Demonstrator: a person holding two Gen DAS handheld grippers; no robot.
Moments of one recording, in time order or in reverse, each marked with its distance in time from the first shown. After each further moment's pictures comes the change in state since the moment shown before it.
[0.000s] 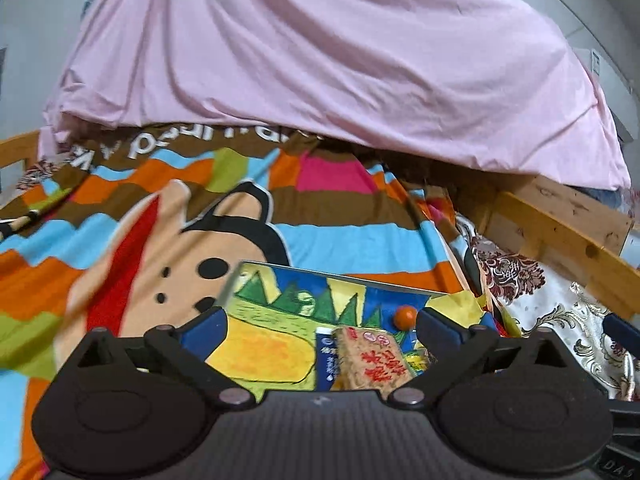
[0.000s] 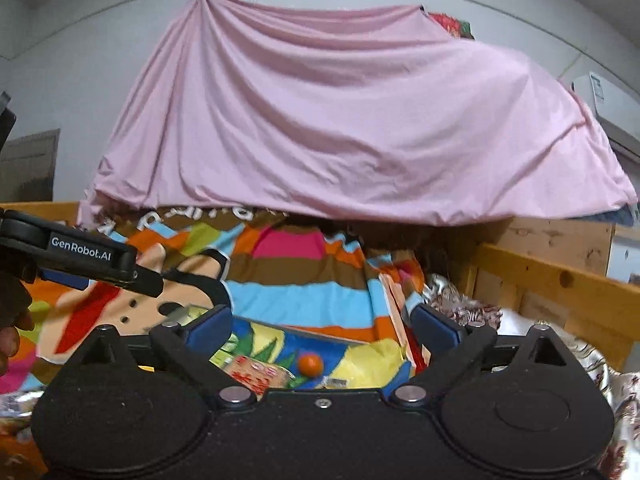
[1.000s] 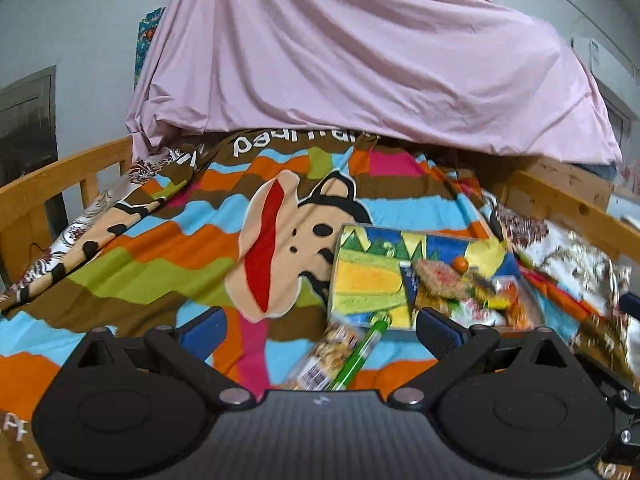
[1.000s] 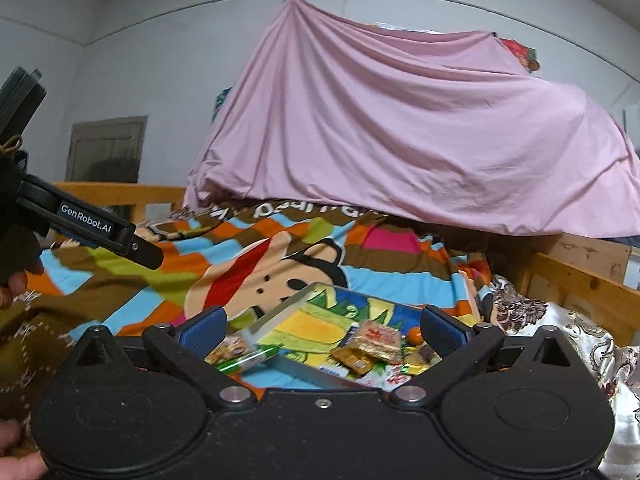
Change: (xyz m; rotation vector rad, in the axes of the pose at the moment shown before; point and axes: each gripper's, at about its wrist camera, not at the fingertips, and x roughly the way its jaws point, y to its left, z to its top) left arm -0.180 0.091 -0.048 0.076 0.028 0.092; right arm -0.157 0.111 -0.006 -0.097 0.039 0.177
